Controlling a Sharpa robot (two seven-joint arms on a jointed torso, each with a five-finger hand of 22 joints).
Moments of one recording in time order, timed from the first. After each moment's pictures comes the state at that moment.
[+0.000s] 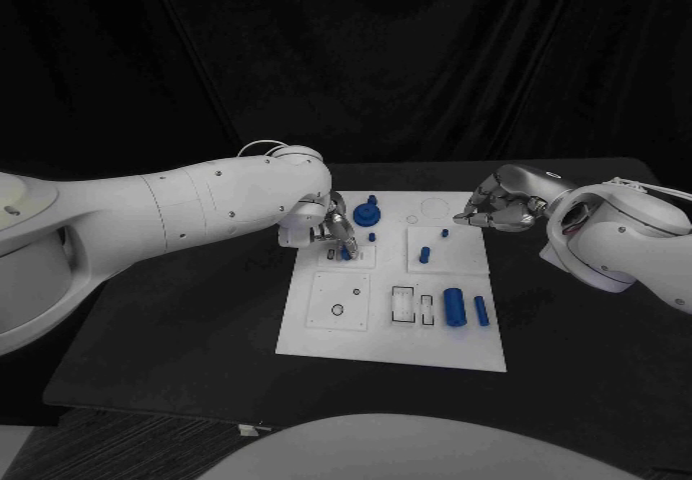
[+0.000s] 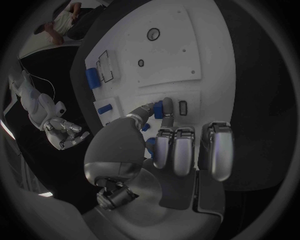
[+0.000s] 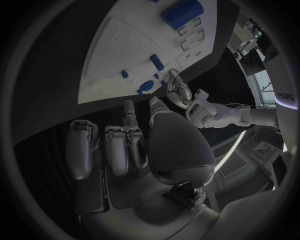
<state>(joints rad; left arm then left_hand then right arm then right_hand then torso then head) 1.36 -0.49 -0.21 1.16 -0.88 0.32 -0.66 1.05 -0.03 0.34 0.00 0.38 1.10 0.04 0.20 0.85 1.46 -0.04 1.55 1.30 1.46 -0.09 1.56 1.30 0.04 1.47 0.02 1.46 1.30 1.36 -0.88 -0.21 1.56 -1.33 -0.30 -0.21 1.25 -0.03 -0.02 0.29 0.27 0.99 0.09 0.22 0.25 1.47 0.01 1.55 1.29 1.47 -0.05 1.55 1.29 0.04 1.47 0.05 1.45 1.30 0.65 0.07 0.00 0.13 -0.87</state>
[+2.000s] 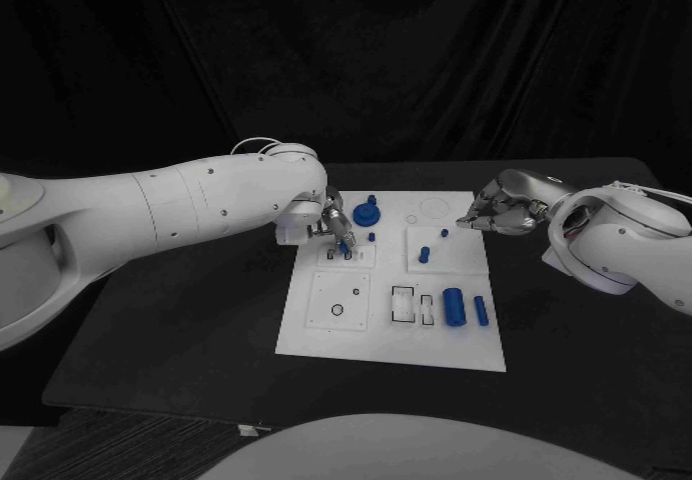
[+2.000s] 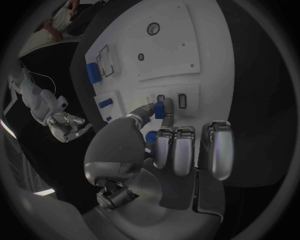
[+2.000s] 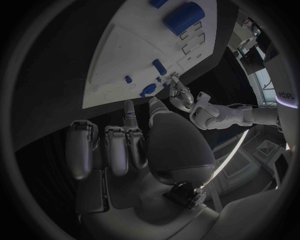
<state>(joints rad) 1.37 -0.51 -0.21 1.19 -0.88 0.27 -0.65 1.05 -0.03 0.34 0.00 0.37 1.10 0.04 0.17 0.83 1.46 -0.04 1.55 1.30 1.46 -0.09 1.56 1.30 0.04 1.47 0.02 1.44 1.30 1.35 -0.89 -0.21 1.55 -1.32 -0.28 -0.22 1.26 -0.02 -0.02 0.29 0.27 0.99 0.09 0.22 0.25 1.47 0.01 1.55 1.29 1.47 -0.05 1.55 1.29 0.04 1.47 0.05 1.45 1.30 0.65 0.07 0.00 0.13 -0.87</state>
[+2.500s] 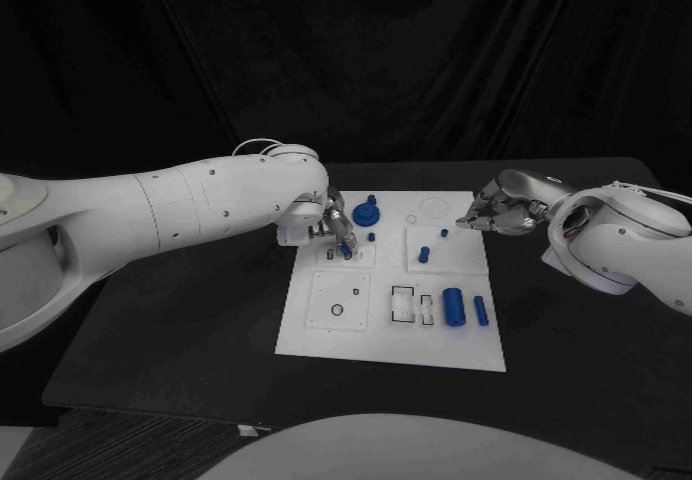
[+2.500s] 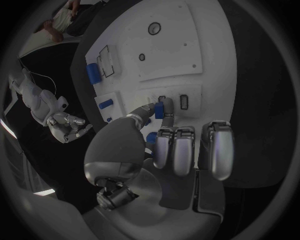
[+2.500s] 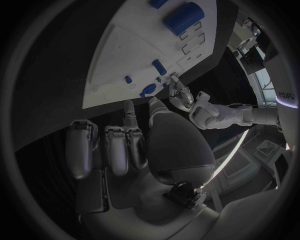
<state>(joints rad) 1.37 -0.51 -0.21 1.18 -0.88 0.28 -0.65 1.05 -0.03 0.34 0.00 0.37 1.10 0.04 0.17 0.83 1.46 -0.04 1.55 1.30 1.46 -0.09 1.56 1.30 0.04 1.47 0.02 1.44 1.30 1.35 -0.89 -0.21 1.55 -1.32 -0.28 -0.22 1.26 -0.02 -0.02 0.29 0.27 0.99 0.09 0.22 0.25 1.47 0.01 1.55 1.29 1.47 -0.05 1.55 1.29 0.04 1.47 0.05 1.44 1.30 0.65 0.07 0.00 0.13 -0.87</state>
